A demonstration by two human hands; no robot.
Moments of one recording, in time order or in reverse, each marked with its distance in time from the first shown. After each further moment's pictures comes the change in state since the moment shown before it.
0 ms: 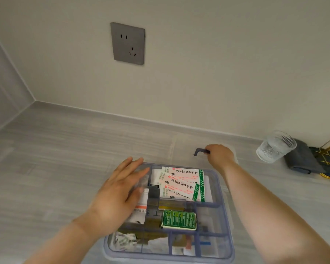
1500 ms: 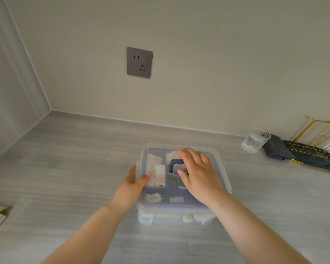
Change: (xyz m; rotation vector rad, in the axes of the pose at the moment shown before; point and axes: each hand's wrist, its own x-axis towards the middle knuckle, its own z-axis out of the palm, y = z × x) left_hand -0.053 0.017 -0.013 -0.750 0.067 -0.501; right_hand -0.185 -0.090 -0.005 0.148 0.328 -0.358
